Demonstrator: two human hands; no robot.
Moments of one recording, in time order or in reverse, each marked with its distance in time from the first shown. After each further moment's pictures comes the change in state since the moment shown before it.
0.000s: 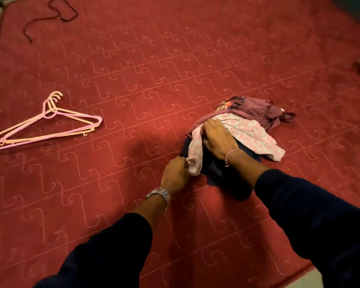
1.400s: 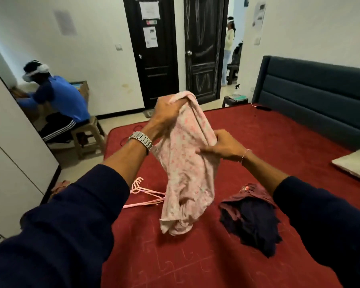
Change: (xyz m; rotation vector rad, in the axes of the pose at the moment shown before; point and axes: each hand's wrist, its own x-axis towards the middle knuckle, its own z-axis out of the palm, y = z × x) left_hand -0.196 0.173 -0.566 -0.696 0.592 0.338; right_hand -0.013 -0.264 -0.390 0.700 0.065 -0.066
